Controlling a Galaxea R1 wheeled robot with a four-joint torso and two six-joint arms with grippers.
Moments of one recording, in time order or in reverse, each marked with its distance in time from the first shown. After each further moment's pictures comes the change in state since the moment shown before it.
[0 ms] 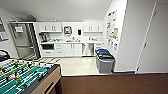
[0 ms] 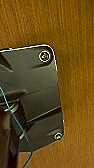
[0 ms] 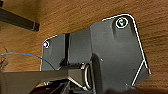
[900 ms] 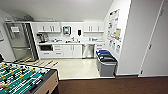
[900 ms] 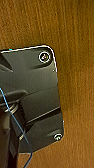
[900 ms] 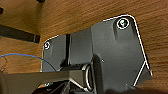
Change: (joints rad) left arm -0.001 -0.003 0.000 0.000 -0.001 0.000; right arm 0.003 0.005 -0.002 0.000 0.001 -0.001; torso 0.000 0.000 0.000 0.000
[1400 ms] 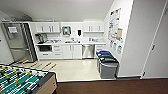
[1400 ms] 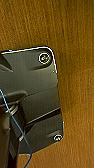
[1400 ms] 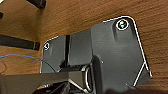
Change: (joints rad) left arm -0.001 -0.005 0.000 0.000 0.000 0.000; right arm 0.000 0.000 -0.003 0.000 0.009 0.000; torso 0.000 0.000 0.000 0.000
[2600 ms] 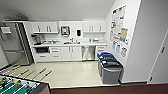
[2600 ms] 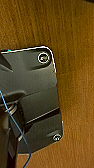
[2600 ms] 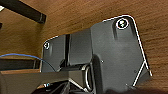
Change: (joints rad) left arm 0.000 0.002 0.000 0.000 -0.010 0.000; right arm -0.003 0.002 -0.002 0.000 0.000 0.001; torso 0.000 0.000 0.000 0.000
